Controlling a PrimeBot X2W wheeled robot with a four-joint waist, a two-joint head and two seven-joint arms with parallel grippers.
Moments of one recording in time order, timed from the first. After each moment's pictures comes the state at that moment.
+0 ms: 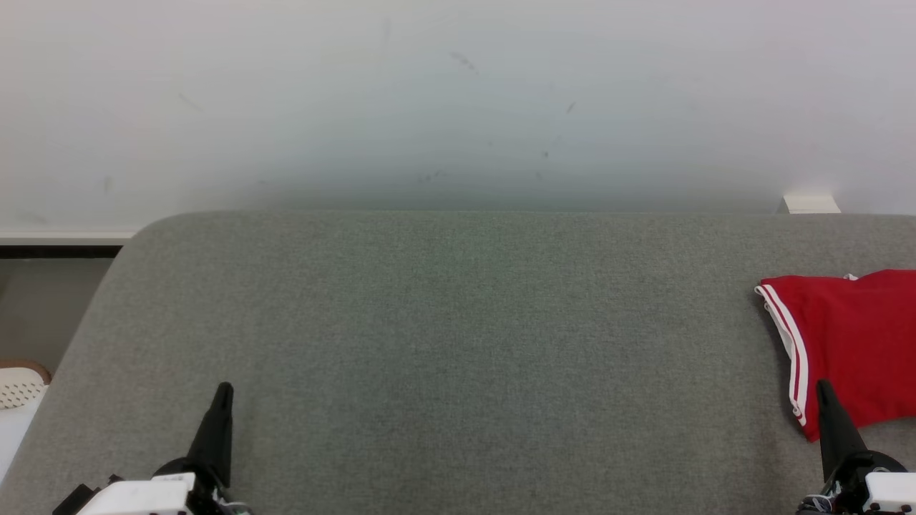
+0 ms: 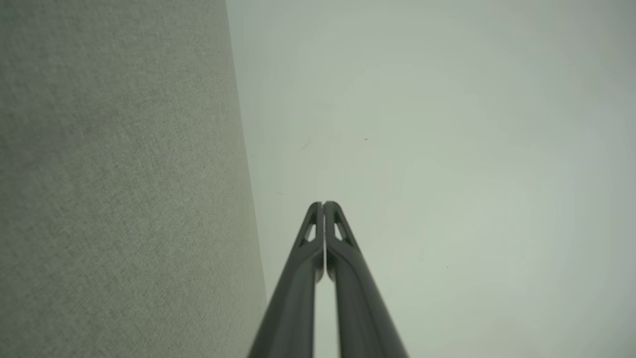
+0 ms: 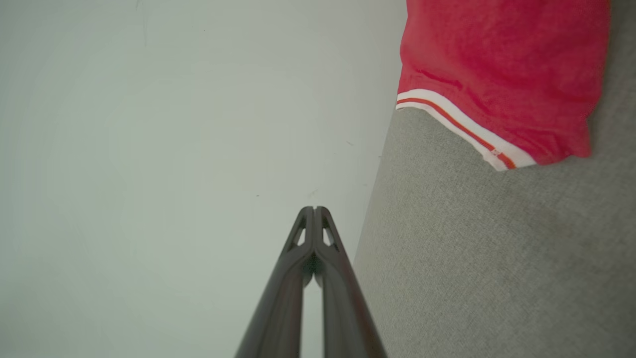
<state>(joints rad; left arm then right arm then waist) -0.11 0.05 0.11 0.25 -1.61 -0.13 0.11 -0.10 -0.05 -0.11 0.24 1.61 0.13 0.11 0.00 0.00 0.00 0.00</state>
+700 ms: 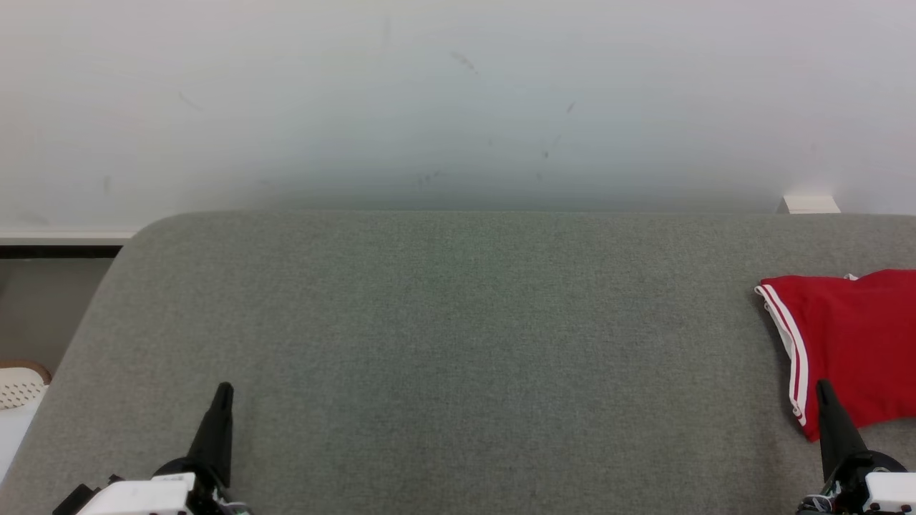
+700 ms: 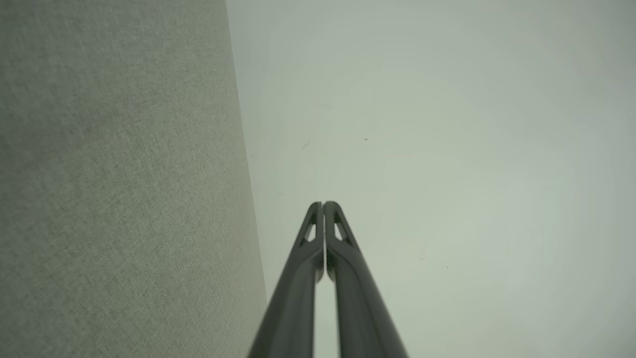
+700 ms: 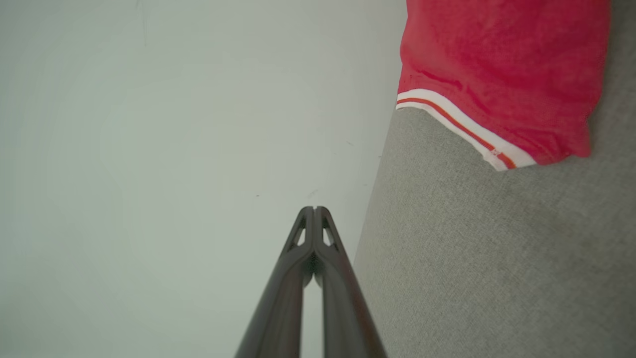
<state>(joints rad) -0.11 0.05 0.11 0.25 -1.61 -0.13 0.11 -0.10 -0.05 -0.11 0.24 1.61 0.13 0.11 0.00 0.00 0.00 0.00</state>
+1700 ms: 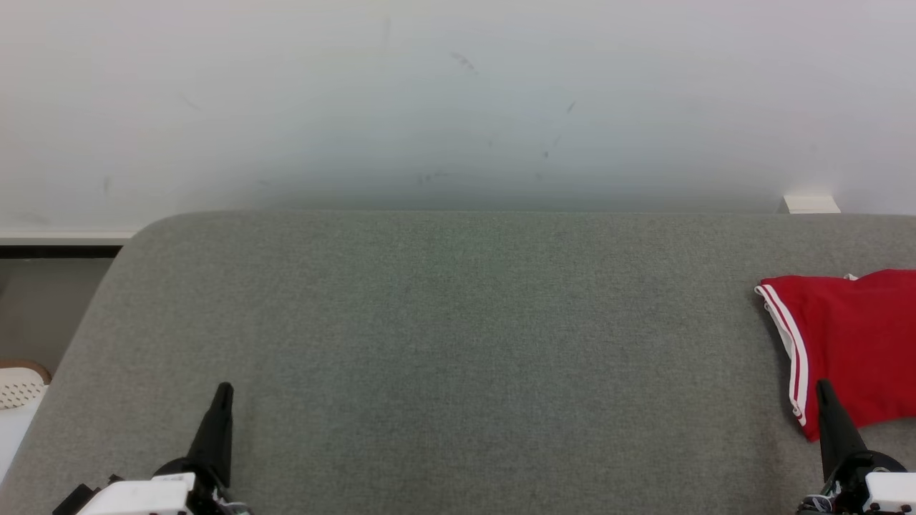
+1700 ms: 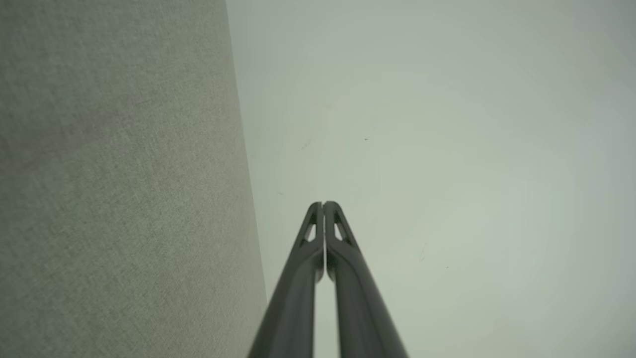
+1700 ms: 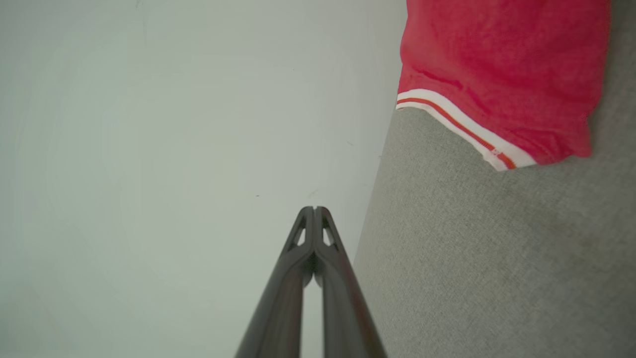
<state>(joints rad) -0.11 0.05 0.11 0.25 -1.61 -0.13 0.11 -0.10 -0.05 -0.11 0.24 1.61 0.13 0.11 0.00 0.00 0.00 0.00</state>
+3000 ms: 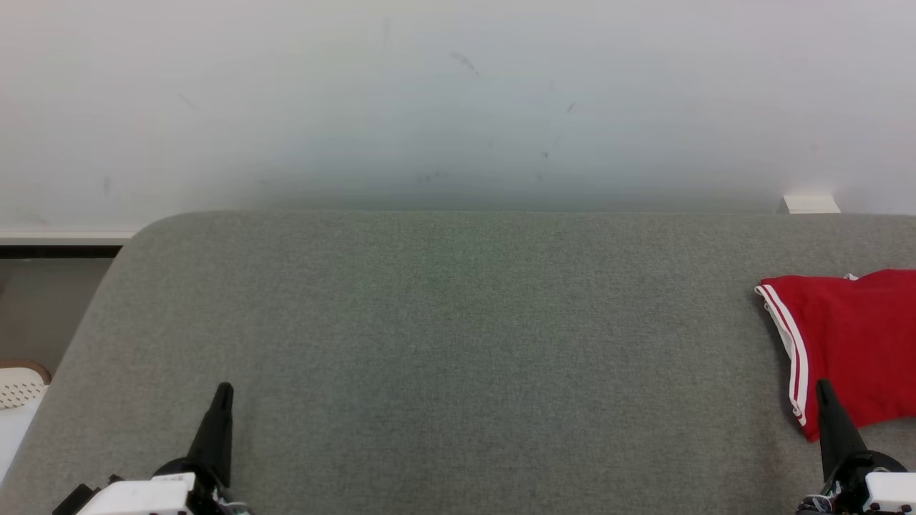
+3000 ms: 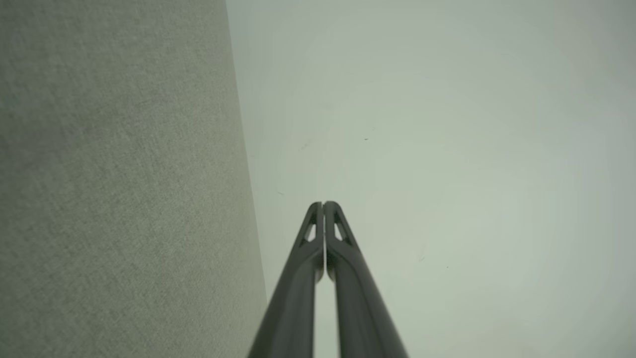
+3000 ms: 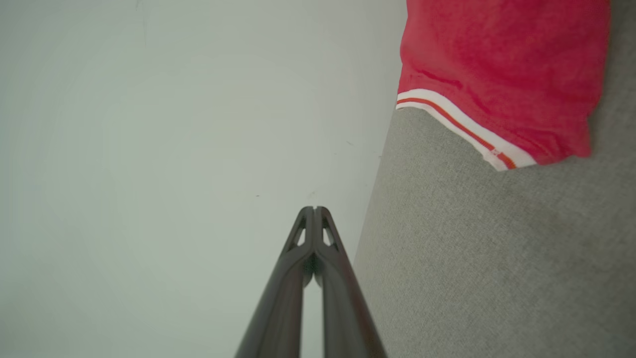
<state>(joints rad) -0.11 0.05 0.11 0.25 -1.61 -0.13 0.11 -0.10 -0.05 -0.11 0.24 1.61 0.13 0.11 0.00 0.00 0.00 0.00</state>
